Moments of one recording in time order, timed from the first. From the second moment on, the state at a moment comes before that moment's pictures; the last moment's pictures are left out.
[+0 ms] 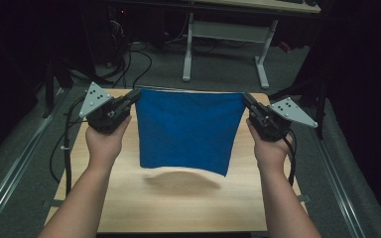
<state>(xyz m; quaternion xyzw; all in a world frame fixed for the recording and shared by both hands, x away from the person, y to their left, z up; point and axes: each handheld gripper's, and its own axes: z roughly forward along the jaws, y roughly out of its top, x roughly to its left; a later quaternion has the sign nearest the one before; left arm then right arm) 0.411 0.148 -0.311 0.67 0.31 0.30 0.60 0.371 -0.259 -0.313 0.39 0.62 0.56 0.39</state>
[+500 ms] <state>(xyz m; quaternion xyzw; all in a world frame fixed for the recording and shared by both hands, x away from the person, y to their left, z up) 0.469 0.141 -0.299 0.67 0.32 0.33 0.57 0.427 -0.258 -0.293 0.40 0.62 0.55 0.40</state>
